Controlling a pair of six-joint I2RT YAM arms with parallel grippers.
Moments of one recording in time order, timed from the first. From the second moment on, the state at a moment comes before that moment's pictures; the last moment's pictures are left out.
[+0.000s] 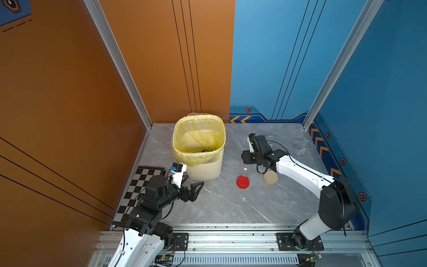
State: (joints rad) left arm -0.32 0.46 0.59 -0.55 0.37 -0.23; right arm 0.54 1.62 1.19 -0.39 0.10 0.36
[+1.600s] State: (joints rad) left arm -0.34 0.40 0.59 -0.54 0.34 -0.23; right arm 0.58 1.81 1.15 0.05 0.36 0.26
